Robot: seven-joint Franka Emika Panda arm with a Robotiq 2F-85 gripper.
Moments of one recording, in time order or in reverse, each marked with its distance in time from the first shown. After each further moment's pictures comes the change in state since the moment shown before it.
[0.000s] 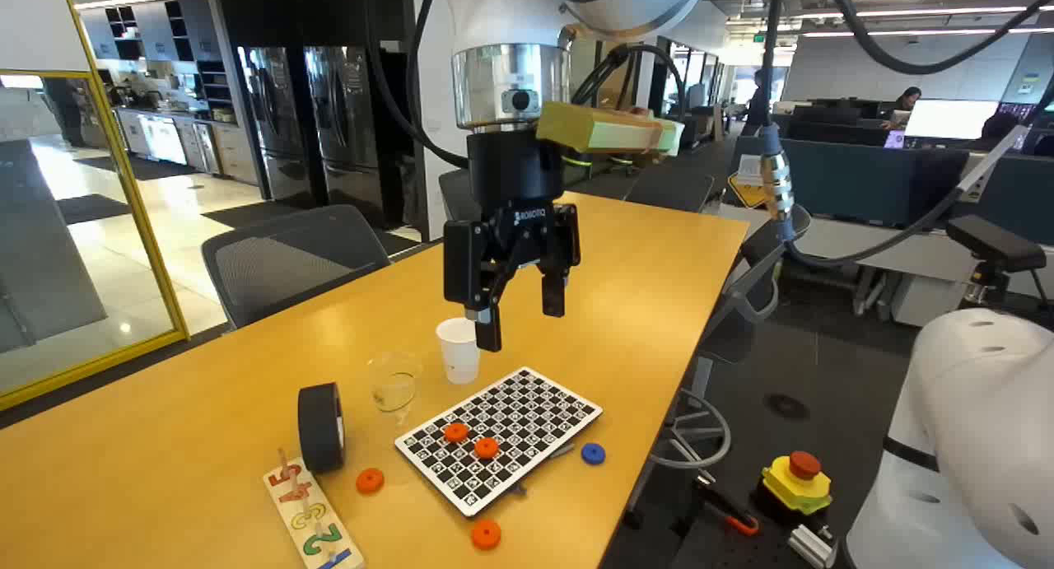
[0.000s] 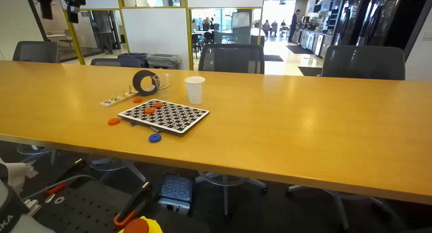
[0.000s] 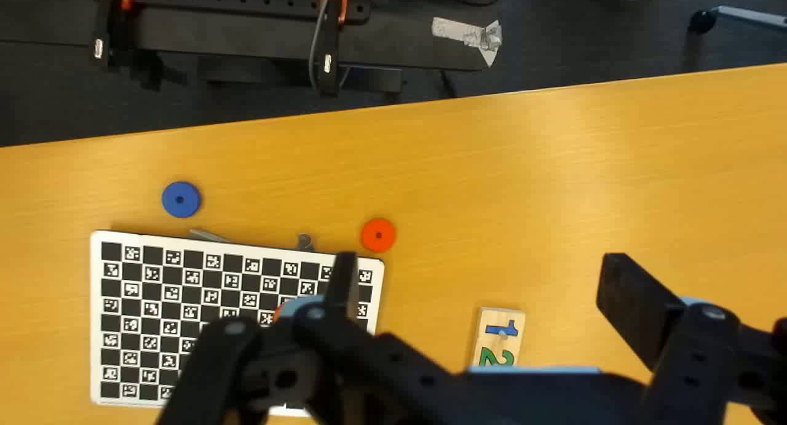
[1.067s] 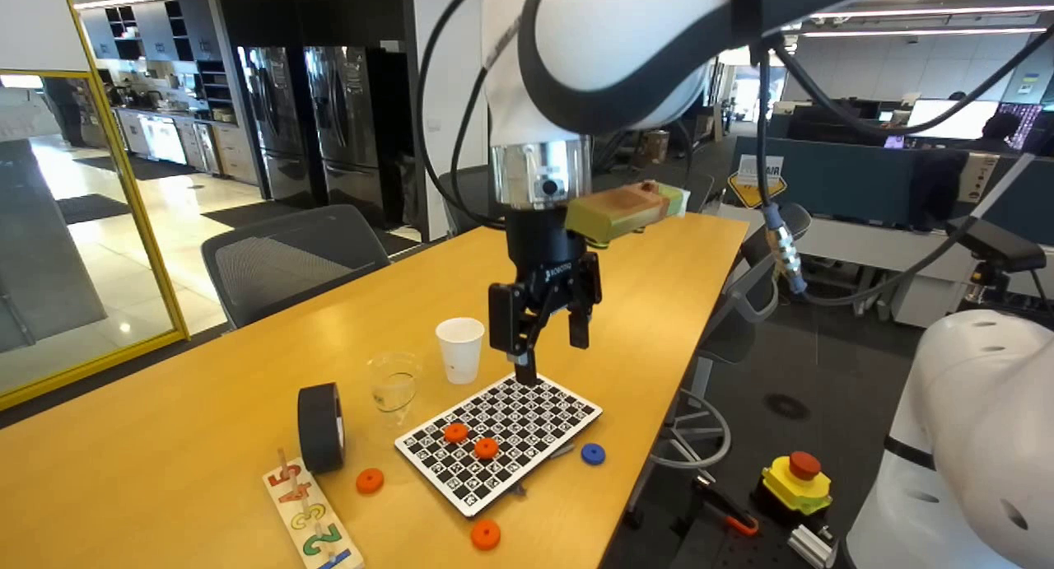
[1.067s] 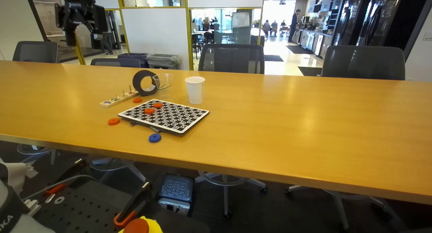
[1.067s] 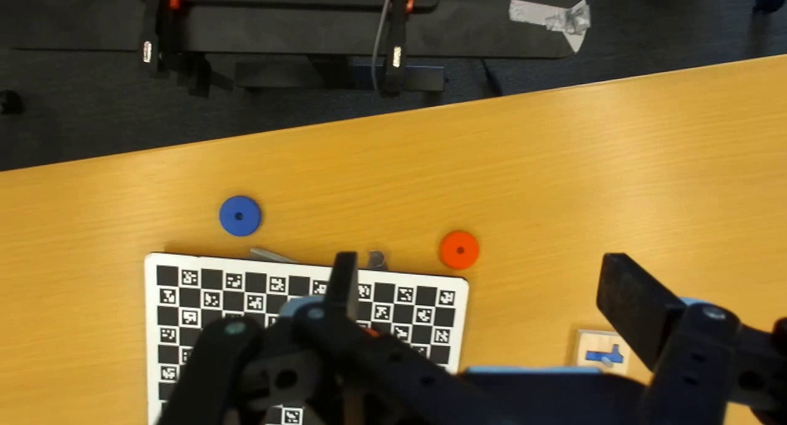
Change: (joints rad) arm -0.036 -0.010 -0.040 -0.182 -0.071 0.144 -0.043
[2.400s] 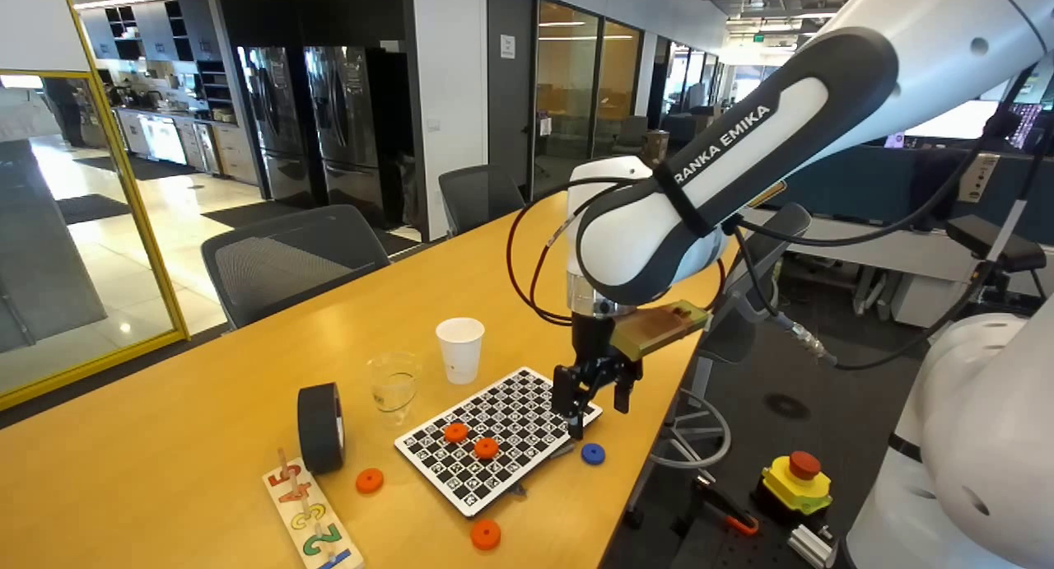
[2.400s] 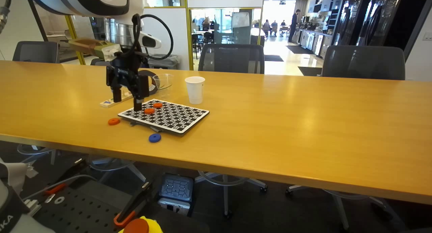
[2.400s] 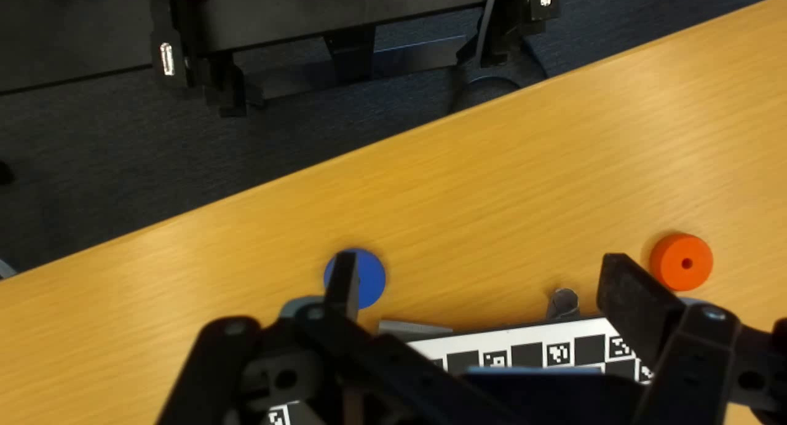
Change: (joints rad) arm -0.122 0.147 -0.146 -0.314 -0.031 0.461 -0.092
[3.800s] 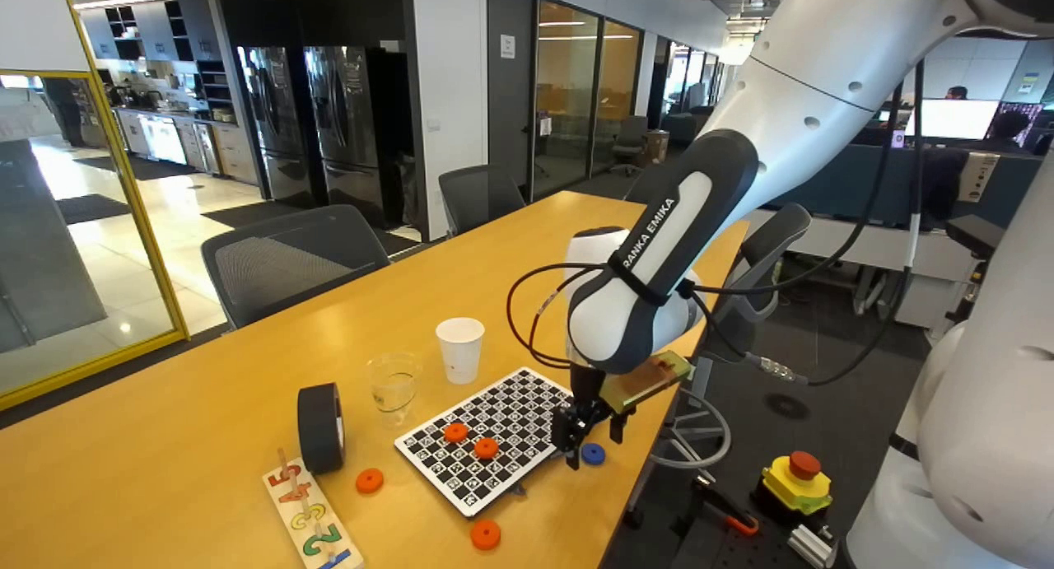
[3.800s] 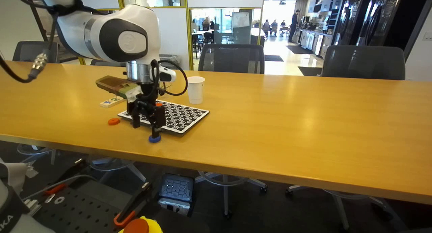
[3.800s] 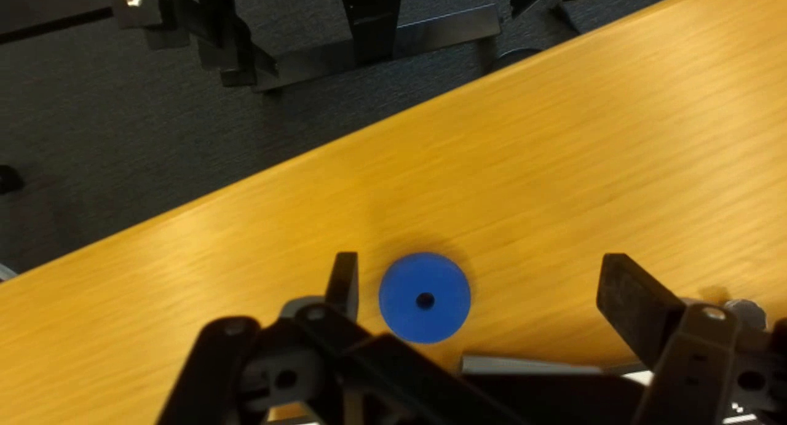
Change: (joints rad) arm -0.027 0.314 -0.040 0.001 -0.044 0.330 0.003
